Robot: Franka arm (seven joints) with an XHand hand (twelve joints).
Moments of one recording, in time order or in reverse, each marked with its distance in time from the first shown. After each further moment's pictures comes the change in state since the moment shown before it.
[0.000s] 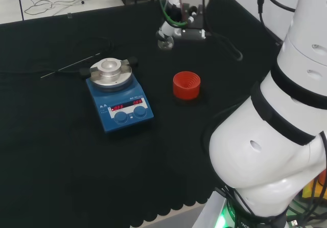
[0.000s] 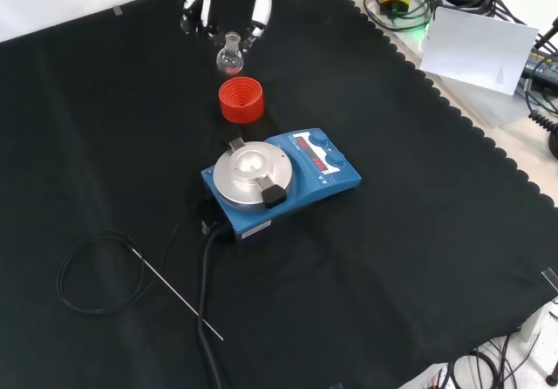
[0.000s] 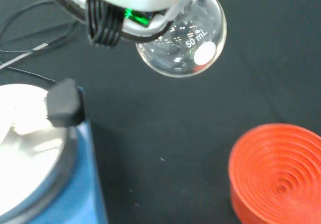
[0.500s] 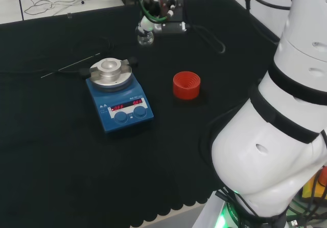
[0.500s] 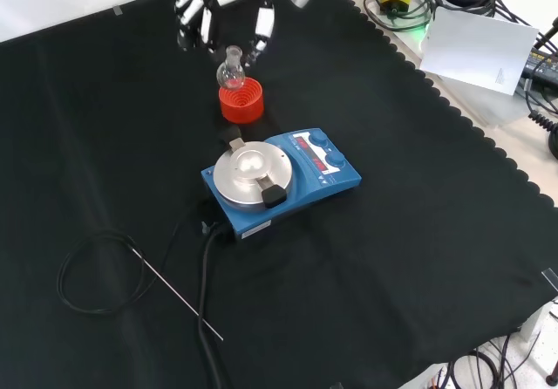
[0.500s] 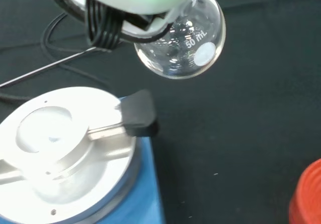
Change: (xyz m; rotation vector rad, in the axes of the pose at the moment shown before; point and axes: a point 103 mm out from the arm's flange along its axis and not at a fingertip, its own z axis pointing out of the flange) arm 0.058 0.008 -0.007 0.002 -0.045 -0.095
